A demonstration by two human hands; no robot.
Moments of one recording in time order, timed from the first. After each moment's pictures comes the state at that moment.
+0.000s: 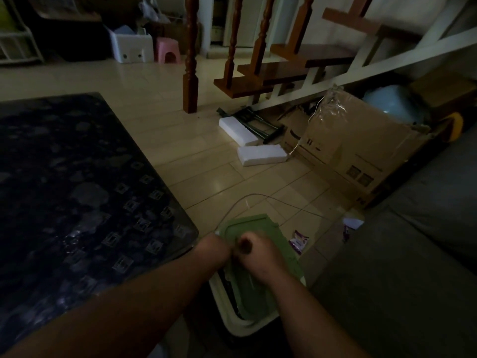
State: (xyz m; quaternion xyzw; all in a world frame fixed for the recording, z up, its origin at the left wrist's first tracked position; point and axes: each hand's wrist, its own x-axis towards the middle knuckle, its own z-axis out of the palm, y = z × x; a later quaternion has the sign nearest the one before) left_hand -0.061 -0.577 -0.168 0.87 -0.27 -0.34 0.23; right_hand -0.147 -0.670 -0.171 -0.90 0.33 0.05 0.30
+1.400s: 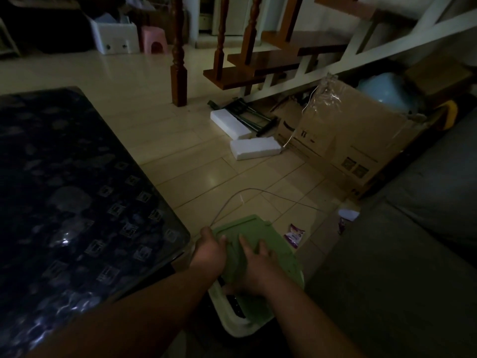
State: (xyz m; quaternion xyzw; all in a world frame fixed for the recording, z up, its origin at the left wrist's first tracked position) left_hand -0.062 -0.593 -0.212 0.88 -0.14 -0.28 0.36; right_hand -0.158 -0.677 -0.187 -0.85 0.37 0.26 0.26
